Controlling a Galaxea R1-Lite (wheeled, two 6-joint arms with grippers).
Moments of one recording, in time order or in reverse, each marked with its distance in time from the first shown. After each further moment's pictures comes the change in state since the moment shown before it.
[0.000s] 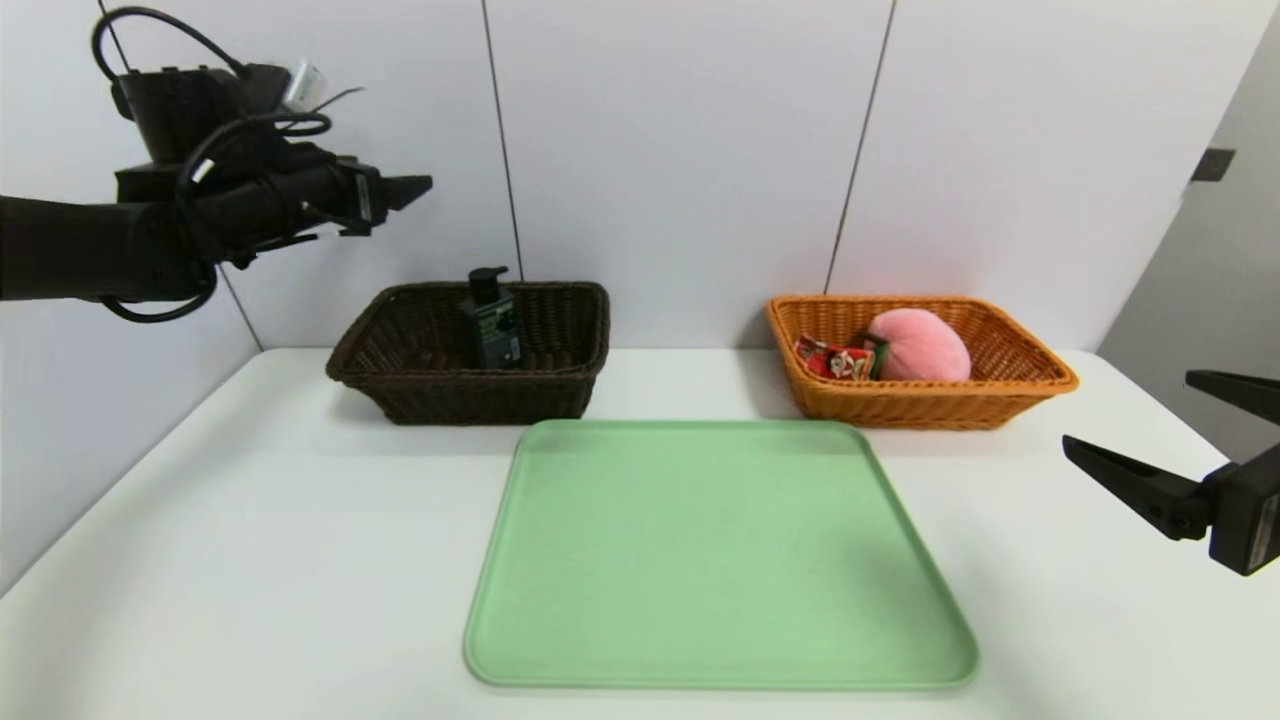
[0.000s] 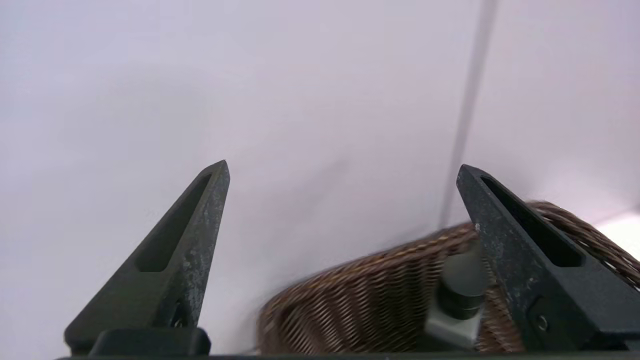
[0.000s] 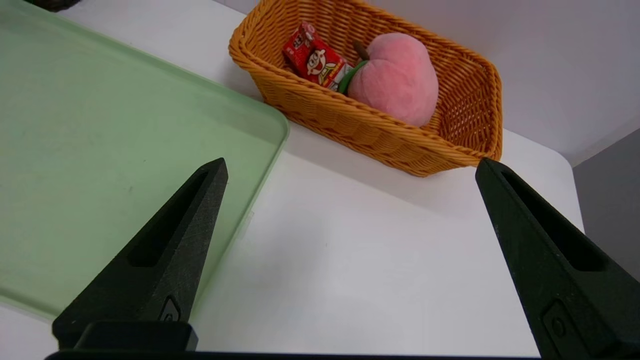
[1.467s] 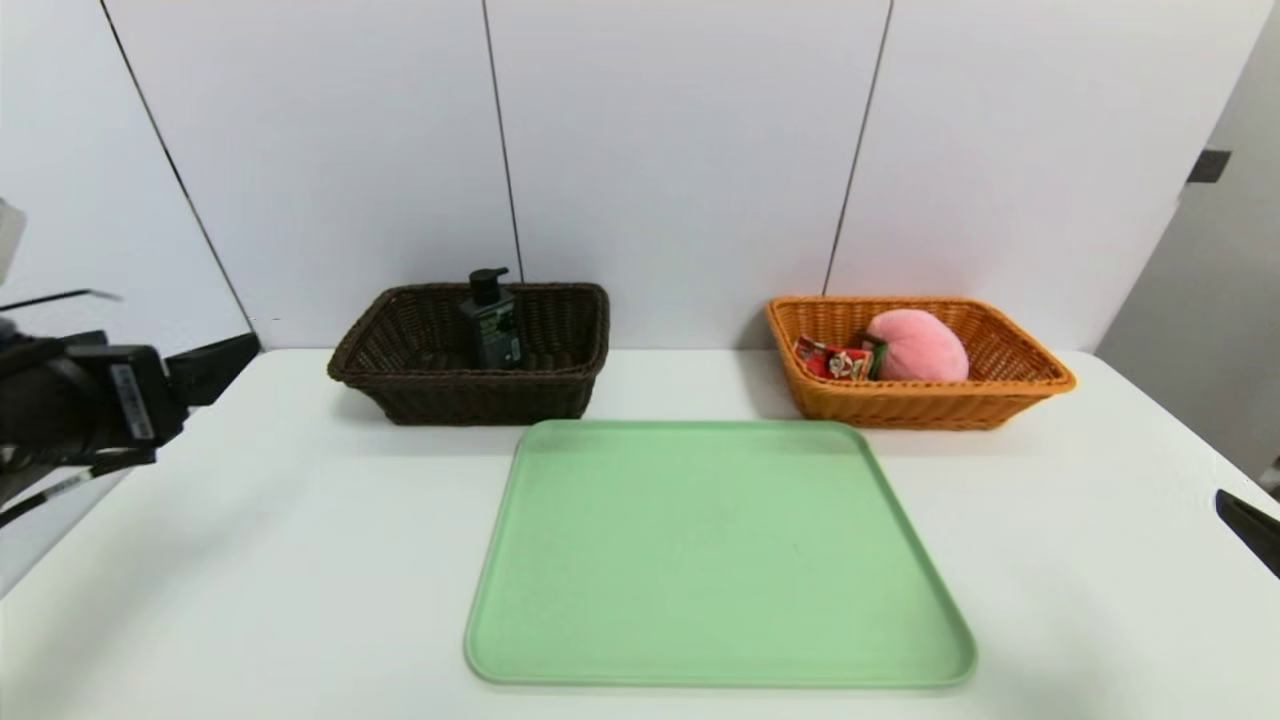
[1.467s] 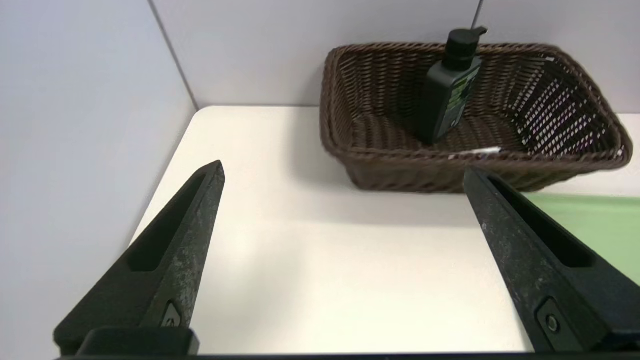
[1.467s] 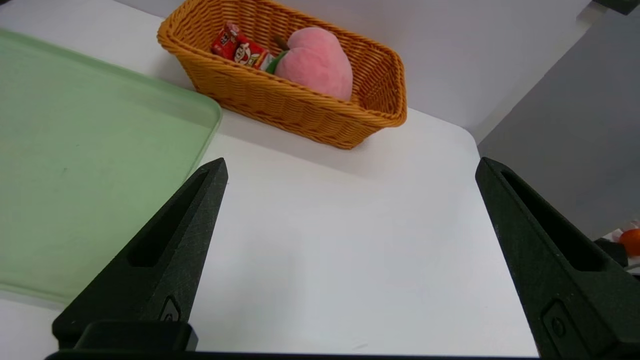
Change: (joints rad) left arm -0.136 -0.901 1.023 0.026 0.491 -0.126; right arm -0.227 -0.294 0.171 0.006 0.077 -0.045
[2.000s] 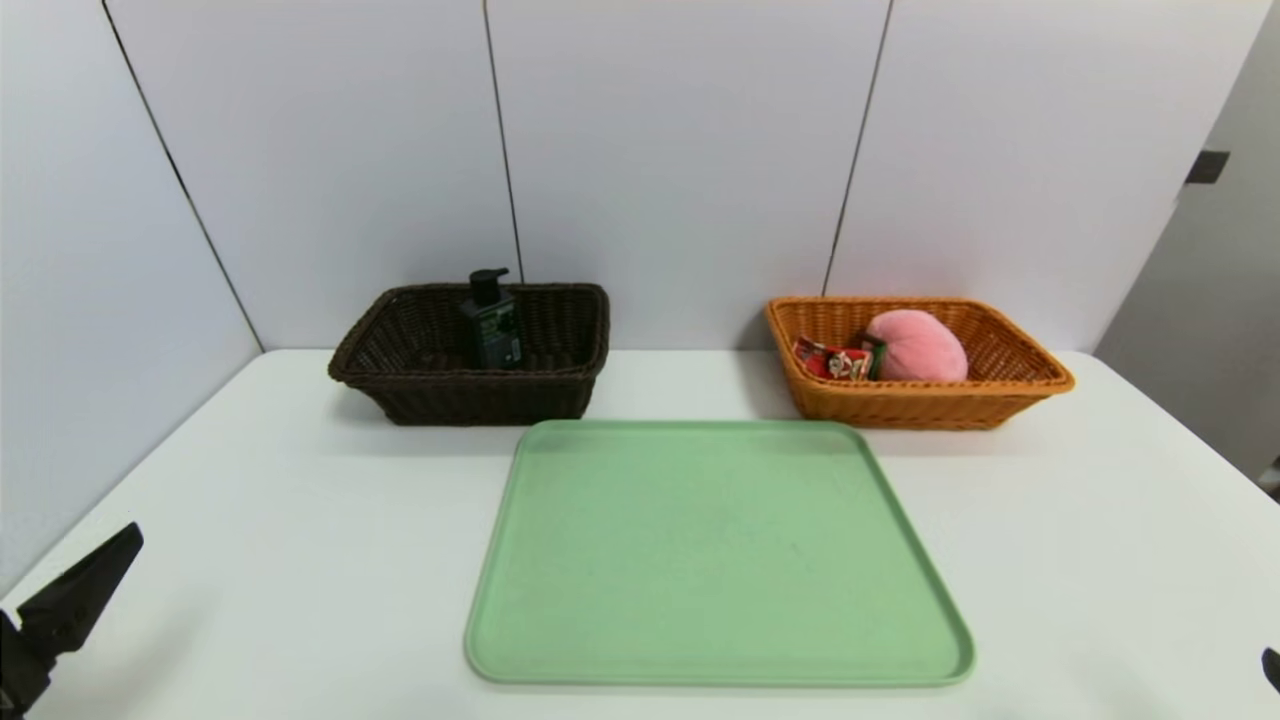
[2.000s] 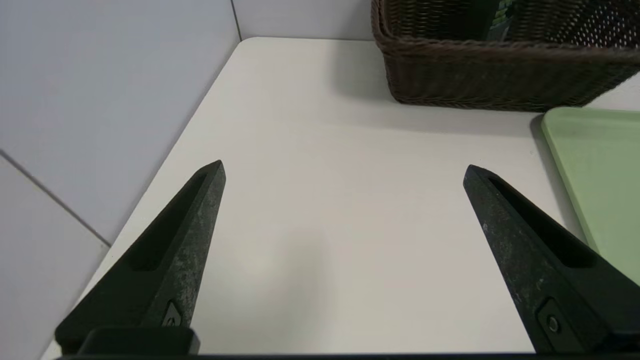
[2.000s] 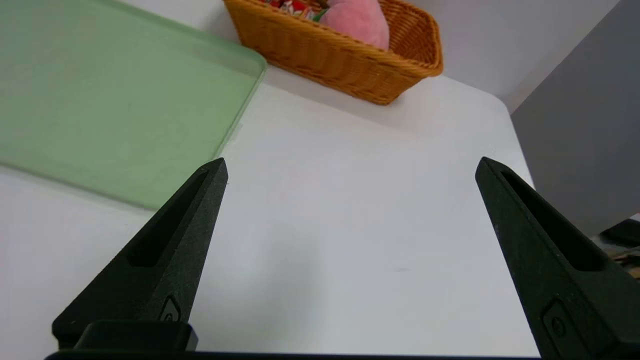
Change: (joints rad) left arm 0.111 -0.399 0.390 0.007 -0.053 -0.002; right arm 0.010 -0.307 0.067 0.287 0.051 0.014
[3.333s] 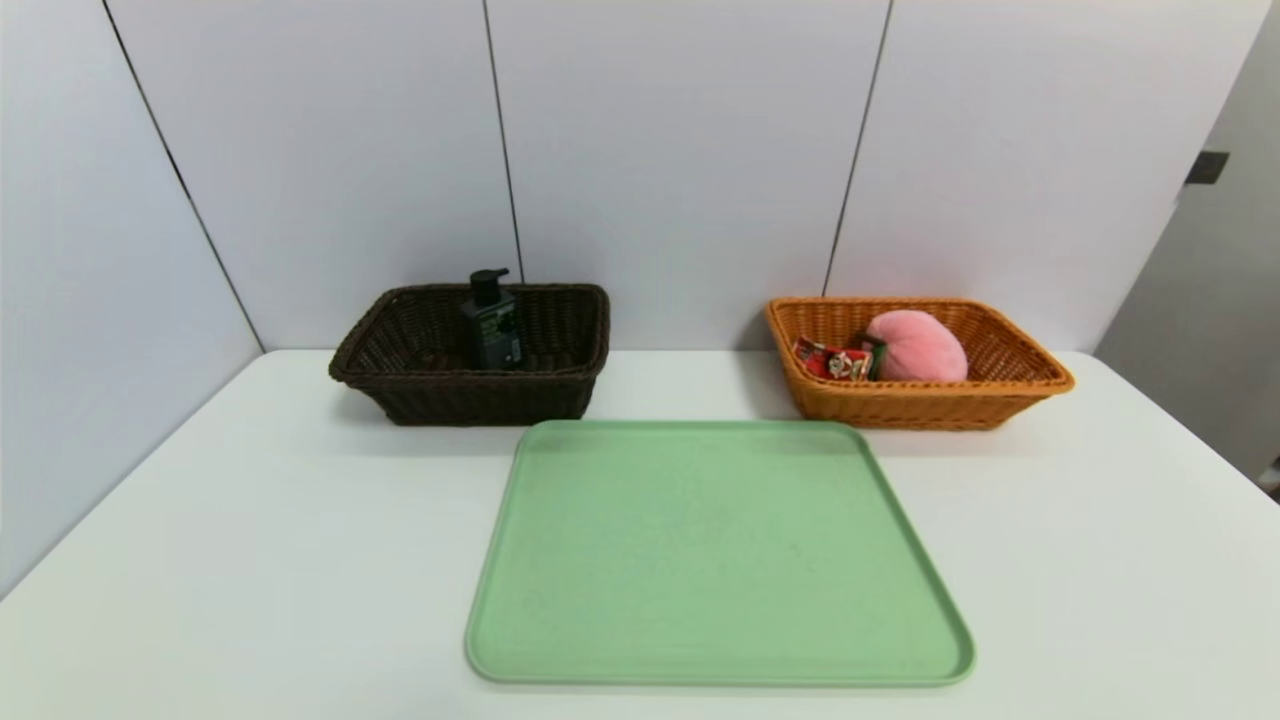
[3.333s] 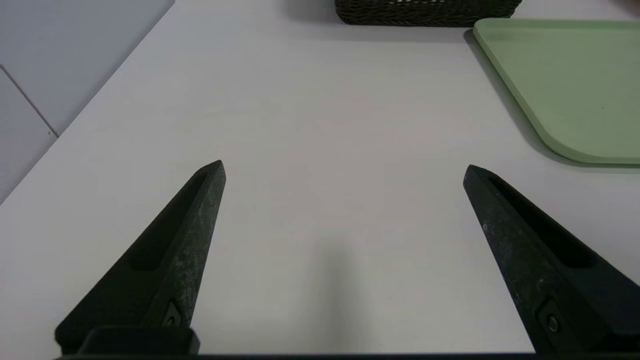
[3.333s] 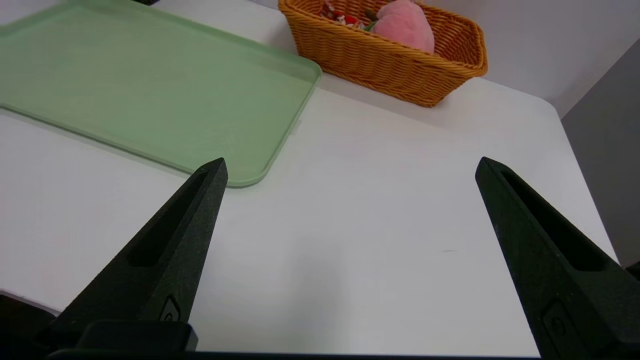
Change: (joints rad) left arm 0.011 -0.691 0.088 0.565 -0.144 -0.029; right arm 0.072 -0.200 -0.095 0.254 0.035 0.089
